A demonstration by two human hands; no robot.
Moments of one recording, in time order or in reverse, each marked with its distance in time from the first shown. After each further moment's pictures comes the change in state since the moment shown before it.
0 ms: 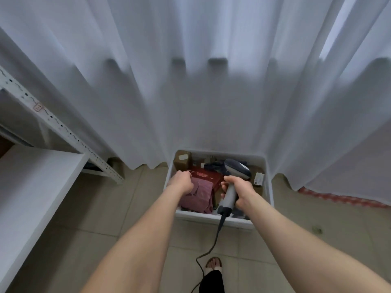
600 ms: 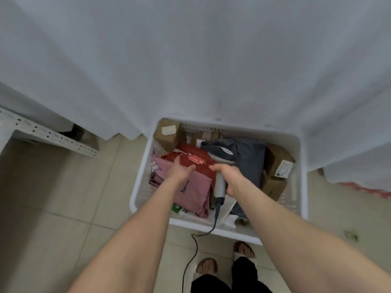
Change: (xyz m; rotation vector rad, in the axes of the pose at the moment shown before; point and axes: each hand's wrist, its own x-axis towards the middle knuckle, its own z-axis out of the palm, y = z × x) left_hand 0.286 -0.024 0.164 -0.570 -0.095 -0.389; right_hand 0.357 0.033 0.026 -0.286 -0.039 0.166
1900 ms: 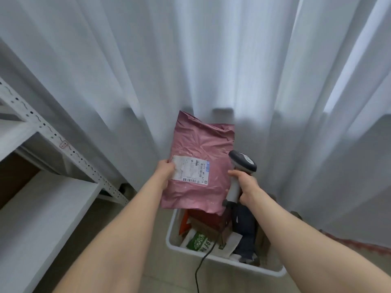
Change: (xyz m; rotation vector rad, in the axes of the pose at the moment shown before) left_hand -0.318 0.114 -0.257 -0.603 0.235 0.254; right_hand -0.378 -0.127 0.005 0.236 0.020 -0.300
